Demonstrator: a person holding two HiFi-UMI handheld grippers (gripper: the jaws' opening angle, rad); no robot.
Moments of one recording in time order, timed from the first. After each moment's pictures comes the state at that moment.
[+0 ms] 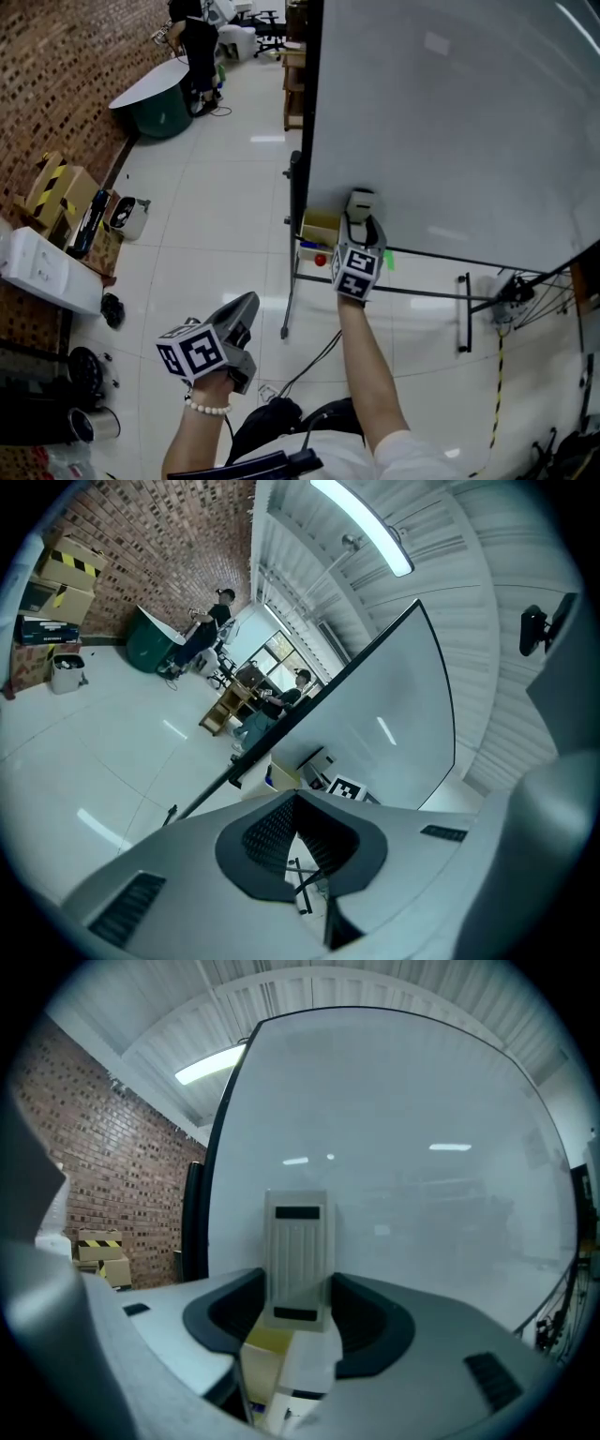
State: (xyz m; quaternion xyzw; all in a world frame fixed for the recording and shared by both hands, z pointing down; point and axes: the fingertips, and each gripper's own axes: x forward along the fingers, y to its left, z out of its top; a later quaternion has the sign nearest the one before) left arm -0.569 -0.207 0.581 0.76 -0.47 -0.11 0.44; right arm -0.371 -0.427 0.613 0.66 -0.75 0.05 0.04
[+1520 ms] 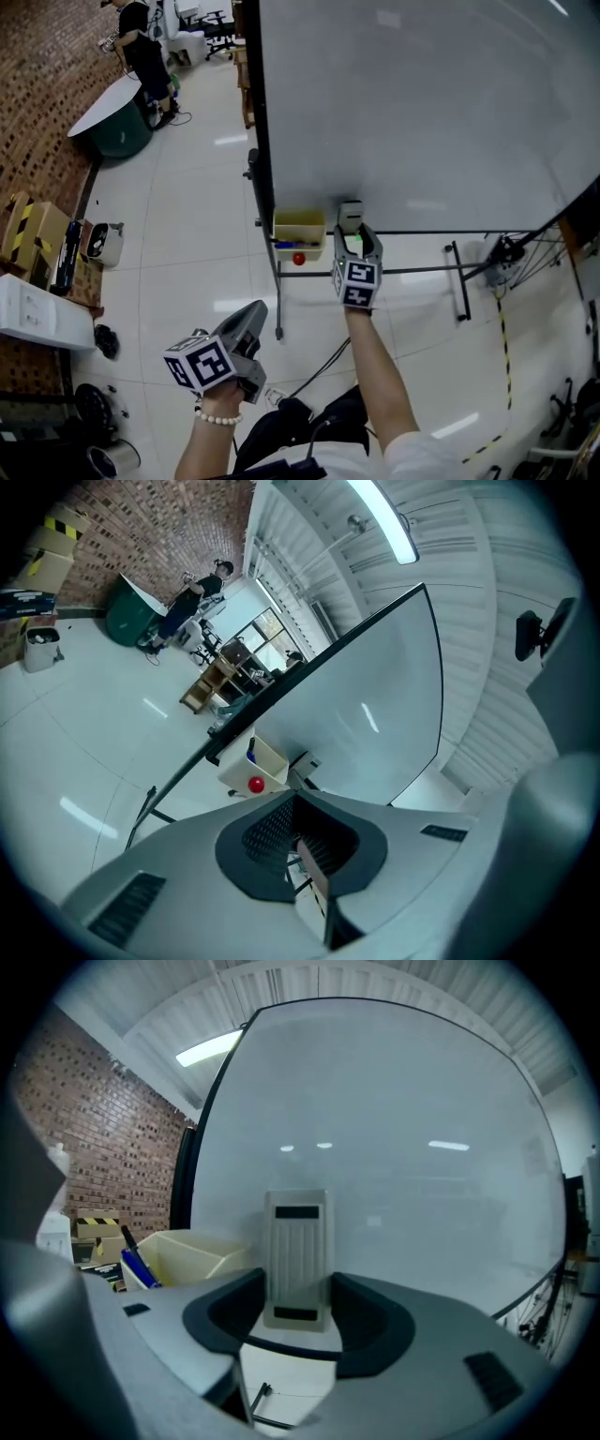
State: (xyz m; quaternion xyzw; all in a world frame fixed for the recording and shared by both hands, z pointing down) left arm -0.523 -0.225 0.607 0.78 -0.39 -0.09 0.47; right arm -0.318 -0.405 0.672 0.66 -0.74 0.06 0.09
